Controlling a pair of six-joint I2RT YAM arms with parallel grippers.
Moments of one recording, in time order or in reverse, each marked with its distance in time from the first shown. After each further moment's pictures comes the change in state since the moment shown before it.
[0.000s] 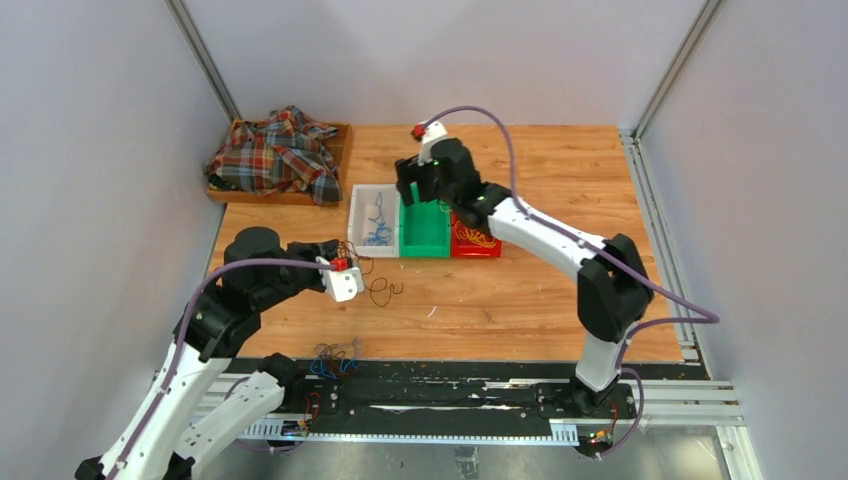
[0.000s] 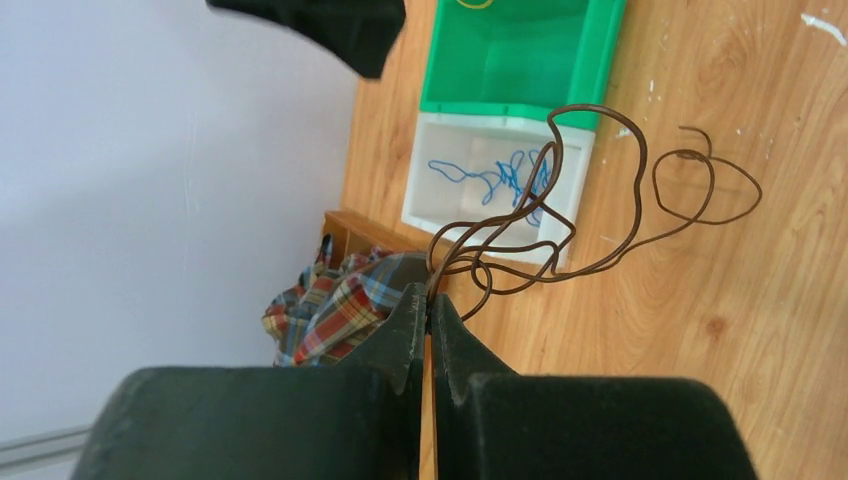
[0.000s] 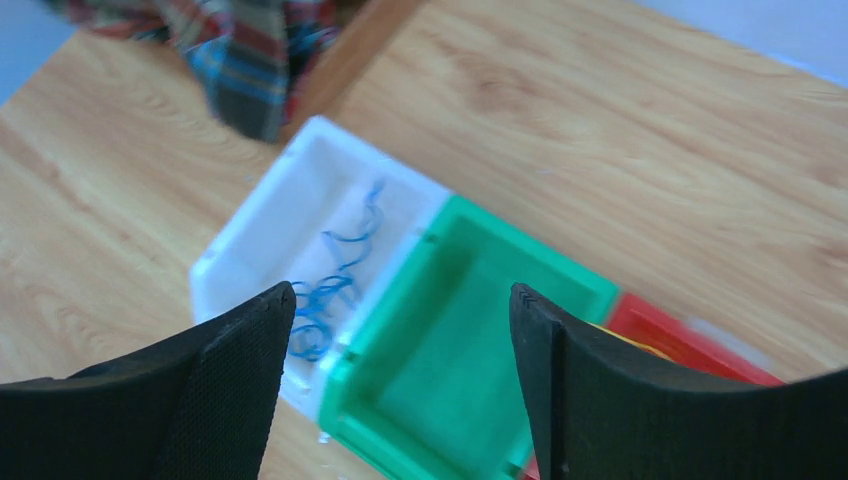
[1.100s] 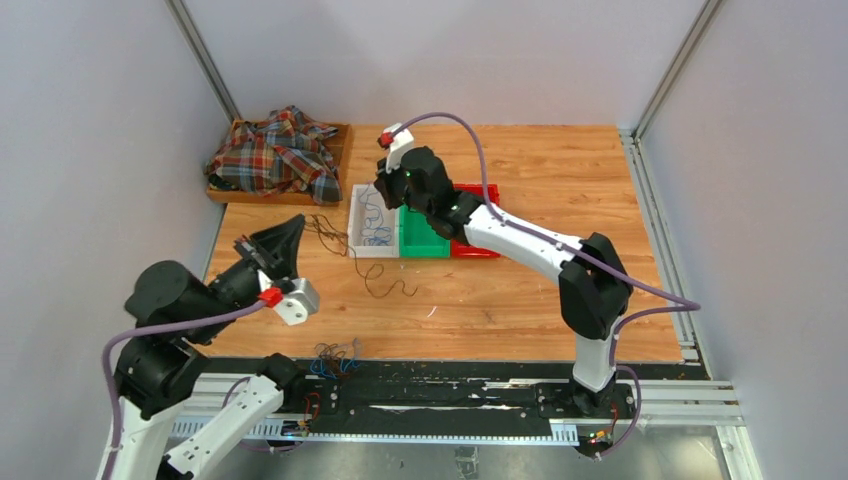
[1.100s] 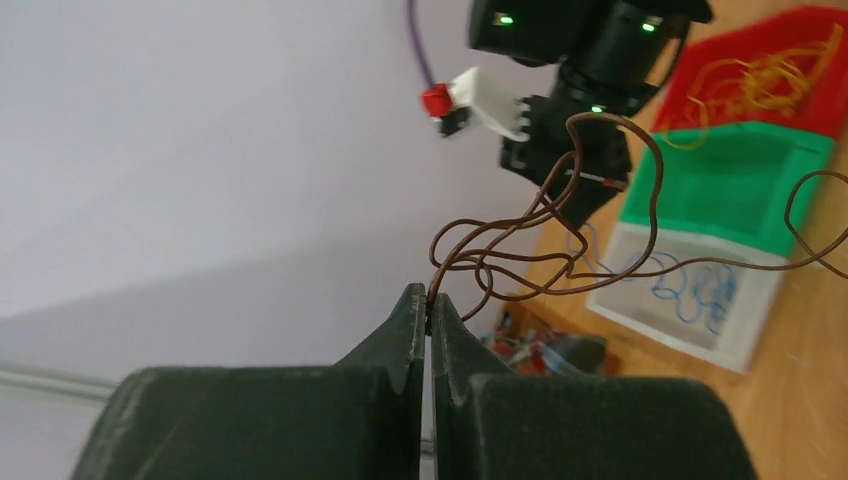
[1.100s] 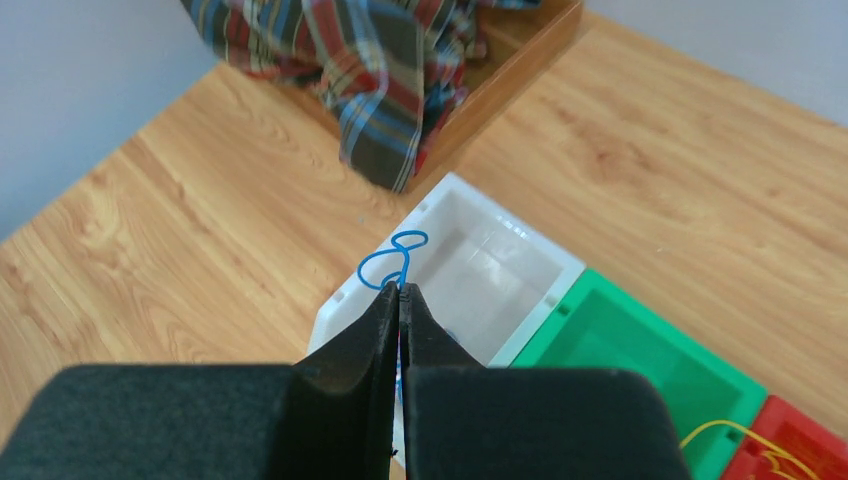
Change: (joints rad) left arm 0.000 -0.108 0.263 0.144 0.022 -0.003; right arm 0.072 0.014 0.060 0.106 -0.002 0.016
